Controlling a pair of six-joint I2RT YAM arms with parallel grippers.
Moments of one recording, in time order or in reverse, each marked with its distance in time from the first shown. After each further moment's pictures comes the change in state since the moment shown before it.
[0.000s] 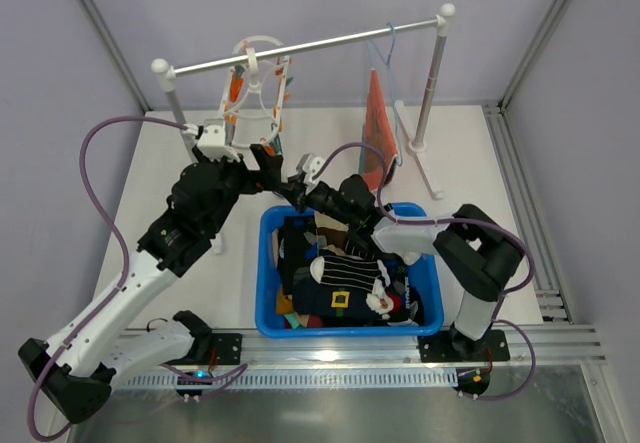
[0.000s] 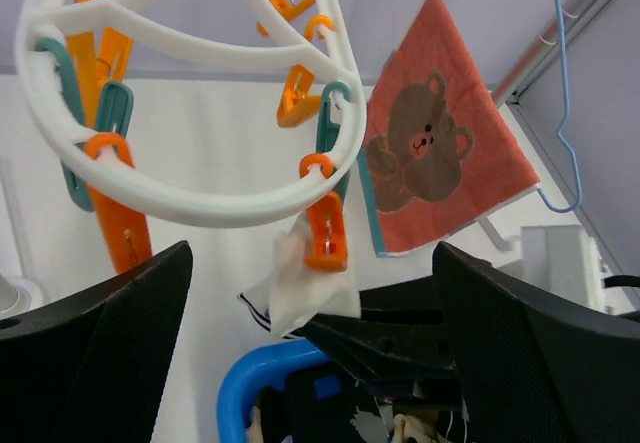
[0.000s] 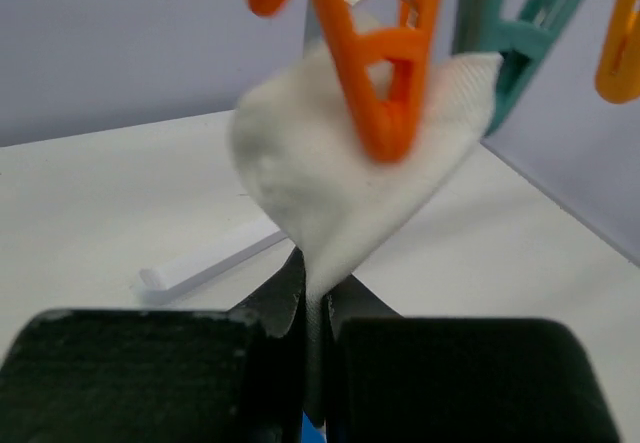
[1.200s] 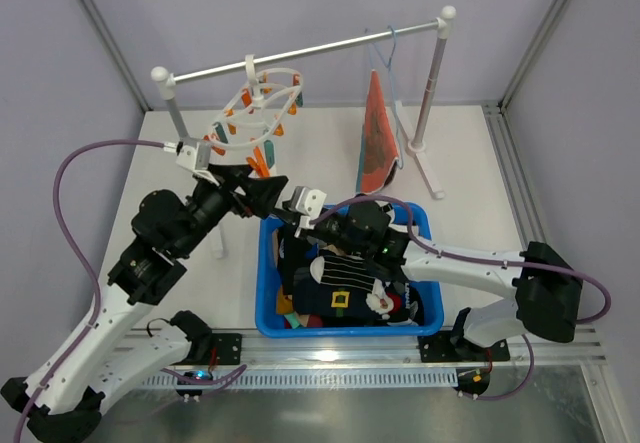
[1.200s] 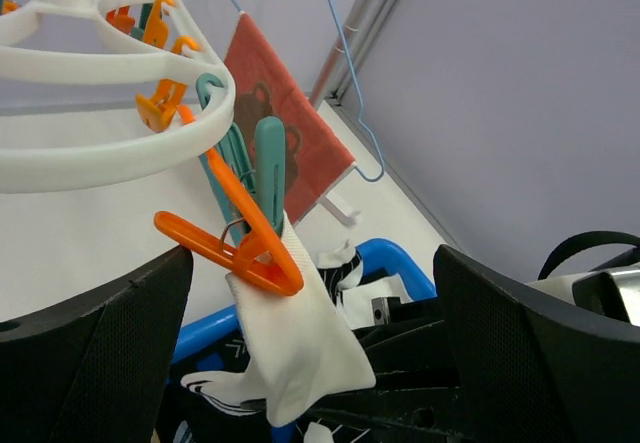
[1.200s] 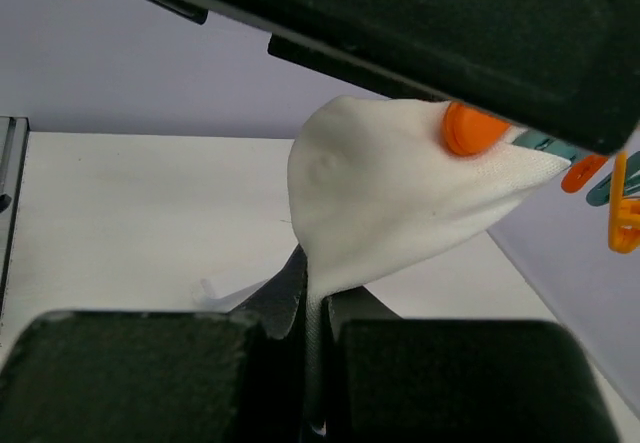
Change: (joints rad) left arm 0.000 -0.214 -0.061 0.022 0.320 -0.099; right arm 0.255 -0.394 -0.048 -0.350 0.146 -0.254
